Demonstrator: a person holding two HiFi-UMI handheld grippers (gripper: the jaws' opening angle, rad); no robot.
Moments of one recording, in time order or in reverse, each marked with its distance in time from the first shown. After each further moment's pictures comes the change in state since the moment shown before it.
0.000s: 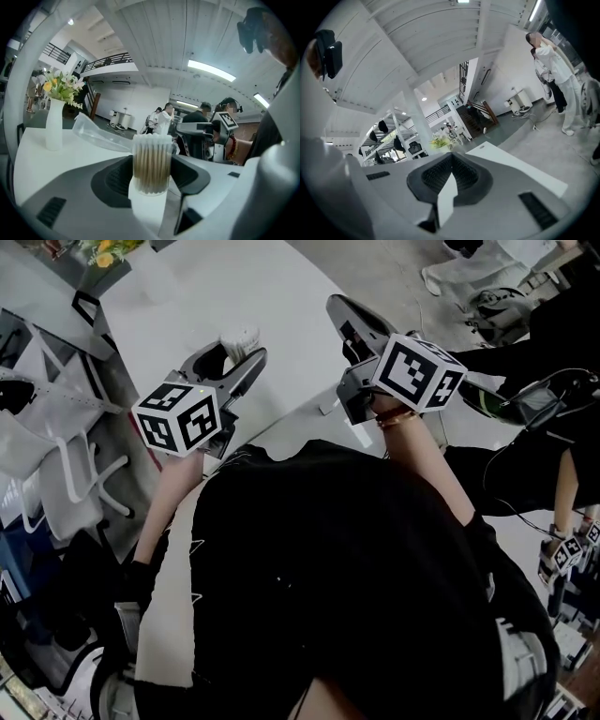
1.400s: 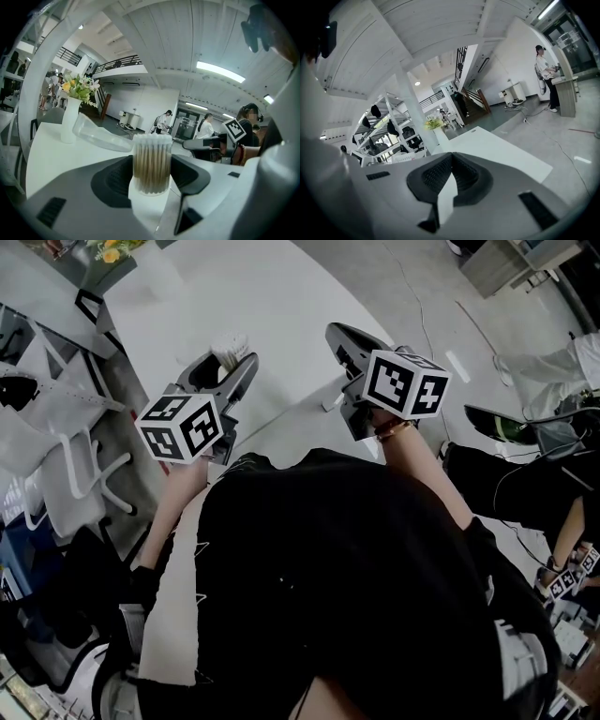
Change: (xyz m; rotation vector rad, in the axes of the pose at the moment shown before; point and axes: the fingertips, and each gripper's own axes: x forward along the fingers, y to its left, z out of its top) left arm -0.031 0.012 -0.016 -0.061 -0.020 0.110; right arm -0.018 -0.013 -0.060 -0.036 0.180 -0.128
